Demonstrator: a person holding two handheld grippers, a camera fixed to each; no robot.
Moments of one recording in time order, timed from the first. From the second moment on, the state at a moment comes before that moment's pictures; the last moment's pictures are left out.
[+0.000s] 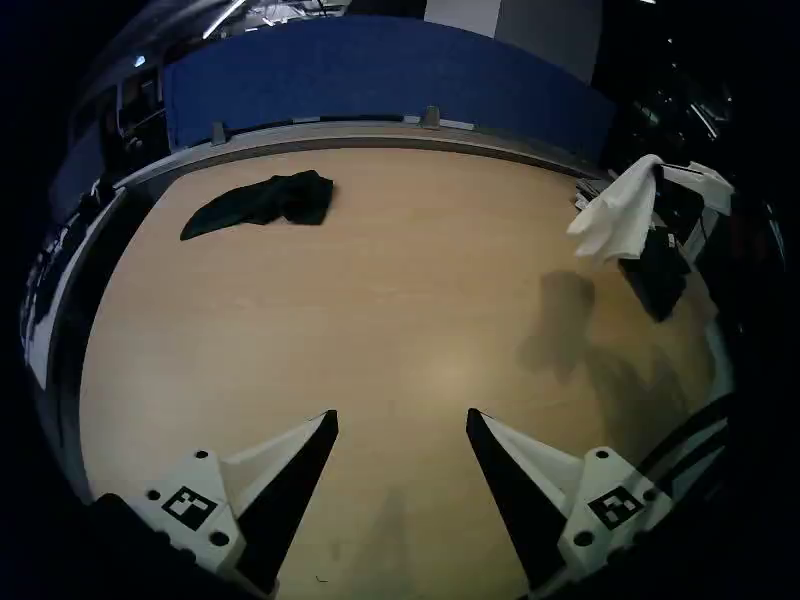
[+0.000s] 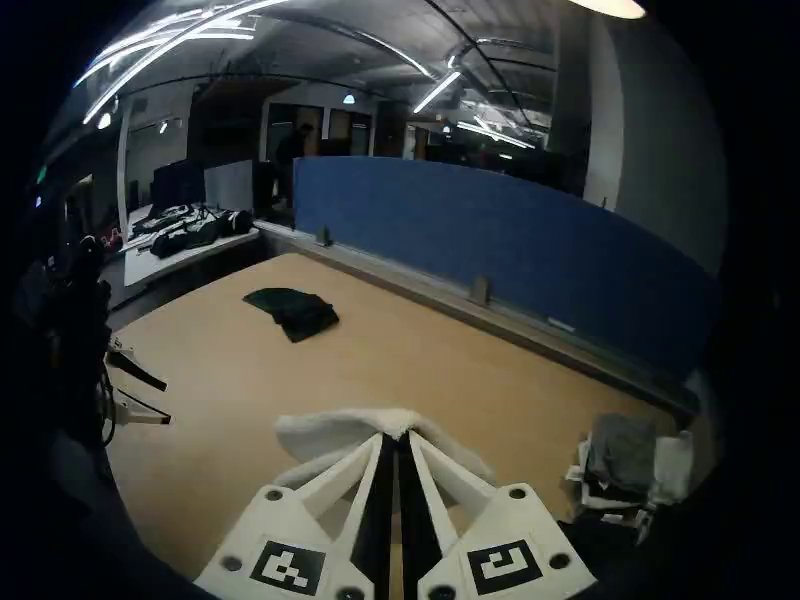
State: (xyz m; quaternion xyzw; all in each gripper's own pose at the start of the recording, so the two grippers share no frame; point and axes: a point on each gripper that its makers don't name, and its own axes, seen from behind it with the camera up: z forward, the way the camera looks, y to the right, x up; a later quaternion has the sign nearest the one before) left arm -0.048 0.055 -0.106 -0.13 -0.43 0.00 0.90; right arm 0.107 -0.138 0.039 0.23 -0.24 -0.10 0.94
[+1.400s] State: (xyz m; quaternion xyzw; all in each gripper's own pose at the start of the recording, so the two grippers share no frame) left arm -0.050 0.065 -0.102 -0.12 -0.43 0.00 0.89; right arm 0.136 0.076 0.100 0.10 -0.26 -0.13 0.95
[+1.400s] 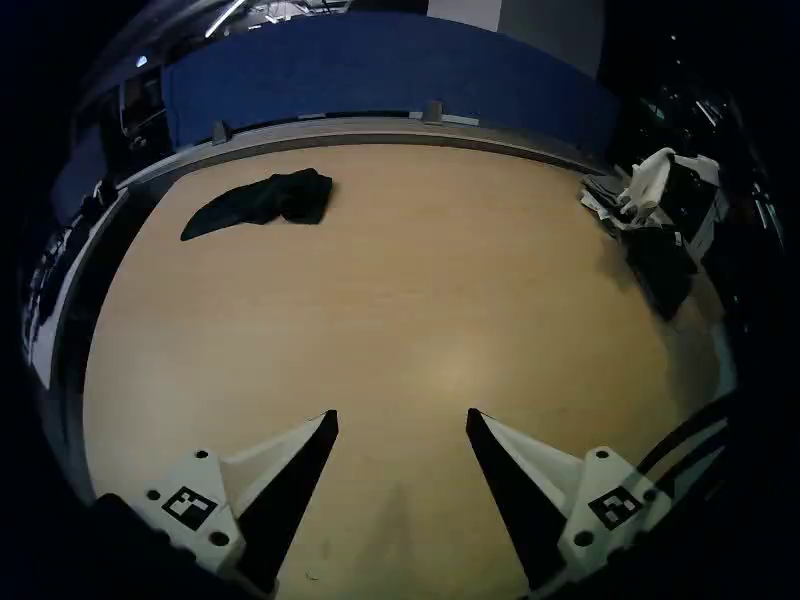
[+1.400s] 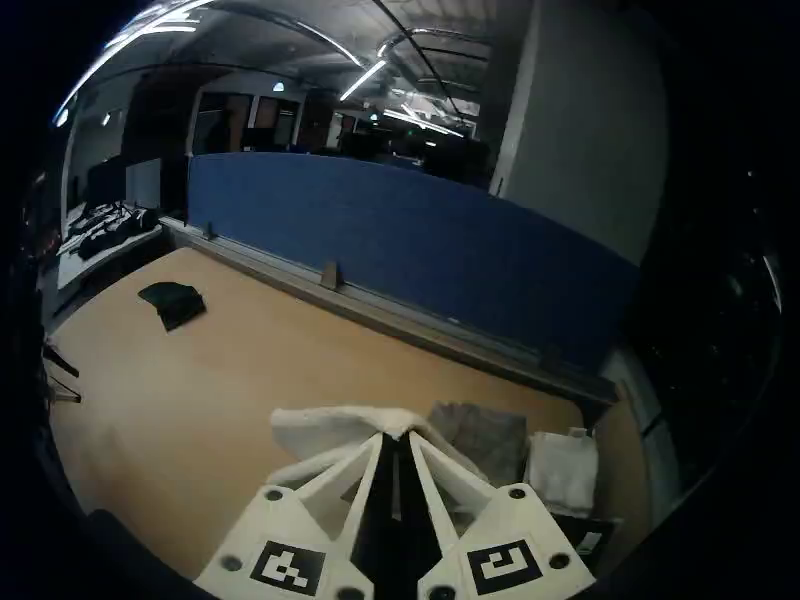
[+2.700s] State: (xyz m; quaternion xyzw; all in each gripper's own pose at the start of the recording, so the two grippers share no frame) left arm -0.046 0.085 -0.101 -0.14 -0.44 0.02 0.89; right arm 0.031 0.173 -0.037 -0.02 -0.35 -0.05 0.94
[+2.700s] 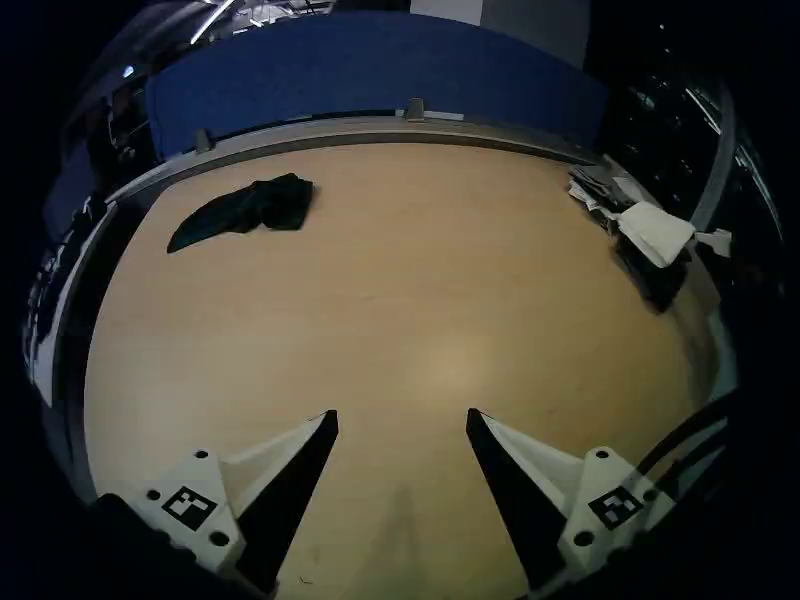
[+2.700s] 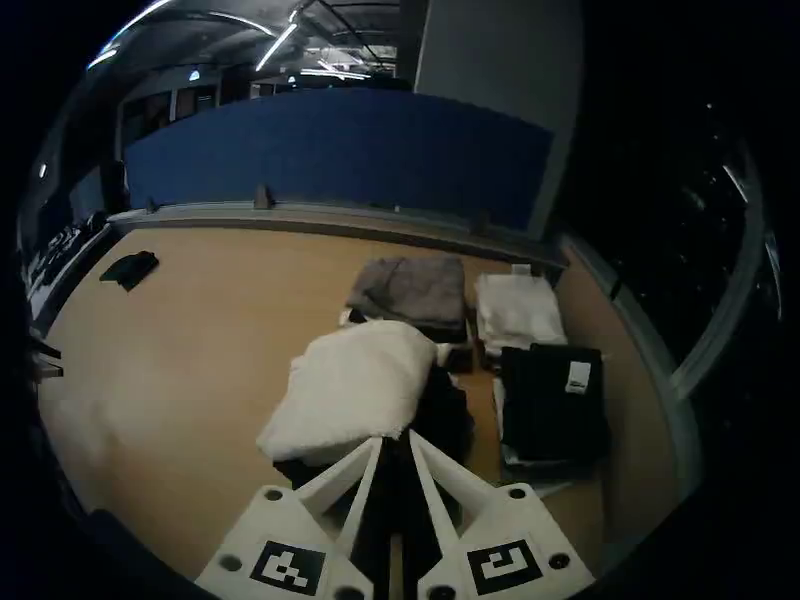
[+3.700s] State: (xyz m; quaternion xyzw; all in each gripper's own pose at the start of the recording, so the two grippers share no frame) left arm -0.048 0.088 -0.103 -0.14 -0.44 0.03 0.89; right arm -0.058 0.199 -0.065 -0.08 -0.41 -0.03 0.91
